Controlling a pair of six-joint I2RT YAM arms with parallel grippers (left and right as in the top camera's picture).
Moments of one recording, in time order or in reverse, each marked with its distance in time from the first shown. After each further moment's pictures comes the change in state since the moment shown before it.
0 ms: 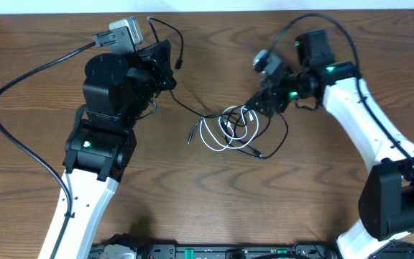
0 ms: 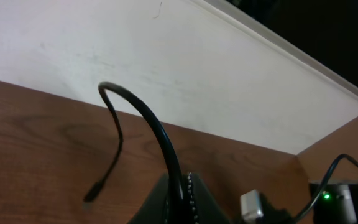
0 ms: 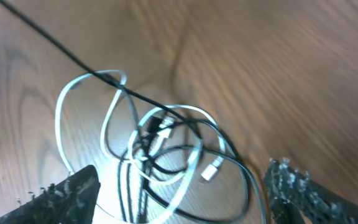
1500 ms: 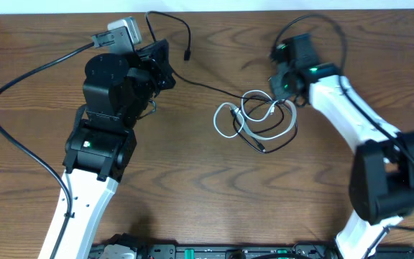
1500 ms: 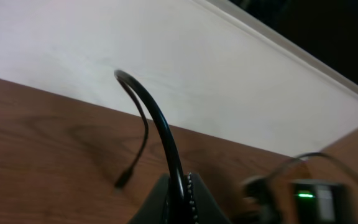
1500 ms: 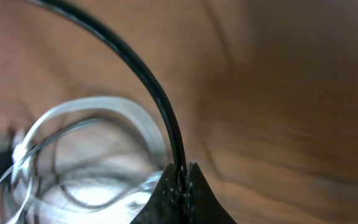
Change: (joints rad) left arm 0.001 0.000 0.000 -0.004 -0.032 0.000; right arm 0.008 0.100 -0.004 0.155 0.668 0.478
